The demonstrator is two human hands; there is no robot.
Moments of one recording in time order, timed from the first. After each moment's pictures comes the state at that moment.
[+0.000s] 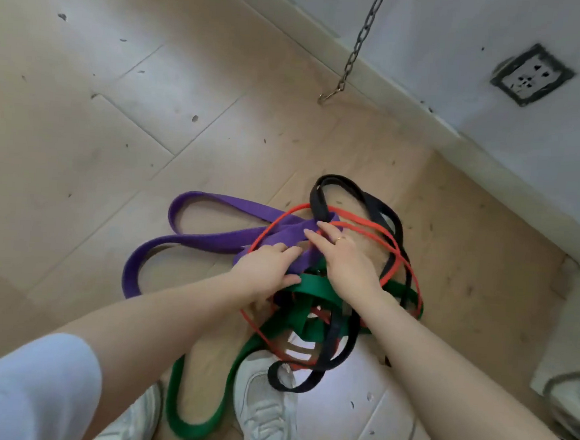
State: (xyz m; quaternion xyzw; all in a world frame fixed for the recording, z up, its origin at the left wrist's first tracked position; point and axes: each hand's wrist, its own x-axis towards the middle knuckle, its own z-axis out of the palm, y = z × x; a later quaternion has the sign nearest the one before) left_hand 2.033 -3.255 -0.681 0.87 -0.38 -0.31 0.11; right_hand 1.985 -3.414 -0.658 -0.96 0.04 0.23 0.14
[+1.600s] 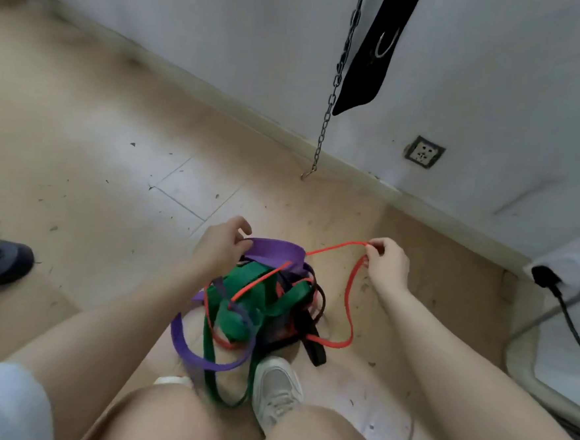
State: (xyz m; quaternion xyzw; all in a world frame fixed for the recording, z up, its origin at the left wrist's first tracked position) left_hand 2.027 -3.176 -0.497 0.91 -0.12 -0.18 0.34; right_hand 1.933 -3.427 -0.518 -0.83 0.40 -0.07 0.40
